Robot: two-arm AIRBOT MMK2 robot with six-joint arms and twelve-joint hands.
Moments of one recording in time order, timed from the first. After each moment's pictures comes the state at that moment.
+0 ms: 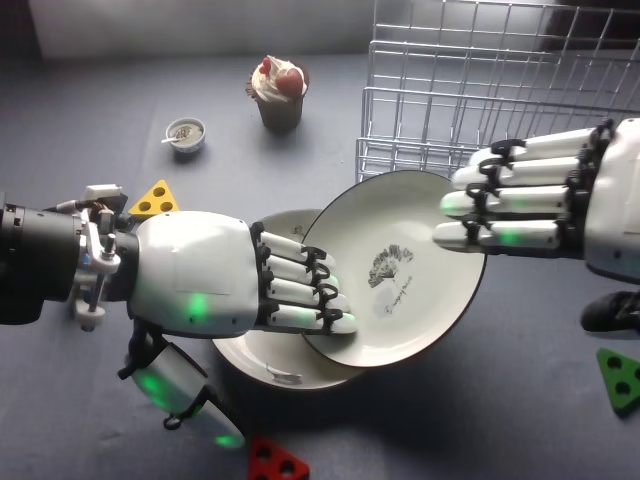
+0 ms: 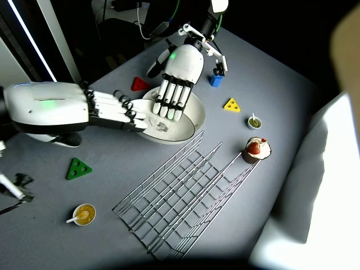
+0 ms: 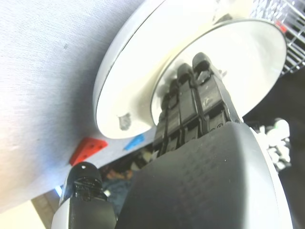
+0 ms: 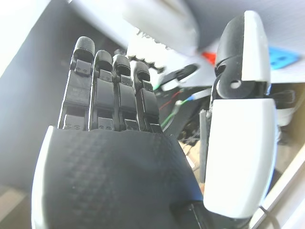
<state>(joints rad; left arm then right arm) 0.57 -1.17 1.41 1.43 -0.79 0.21 -0.59 -0.75 0.92 -0.71 0.64 -0.78</state>
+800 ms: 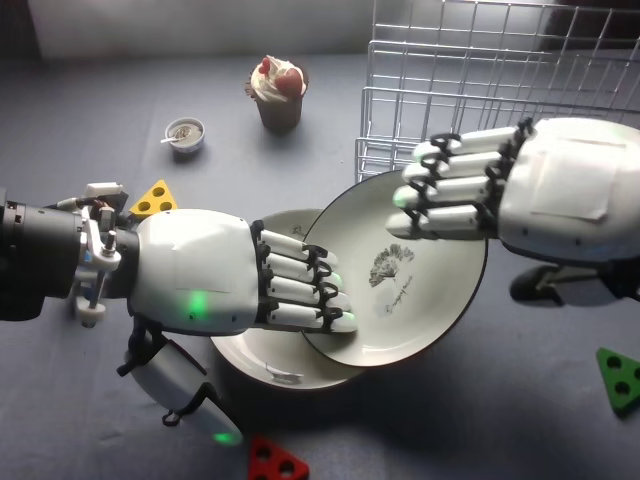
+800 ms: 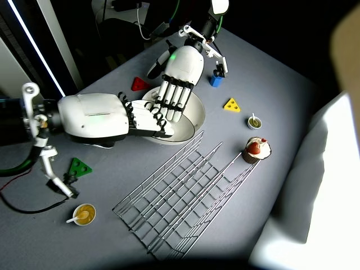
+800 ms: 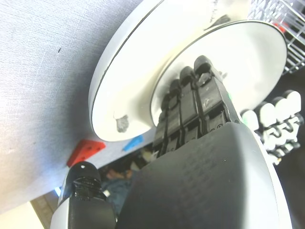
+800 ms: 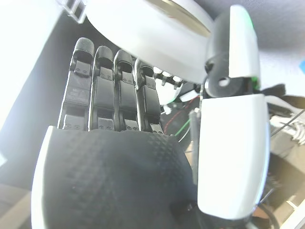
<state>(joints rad) 0.56 -1.19 1.43 1.42 -0.80 0.21 -0.55 -0.97 1.08 -0.58 0.59 -0.82</state>
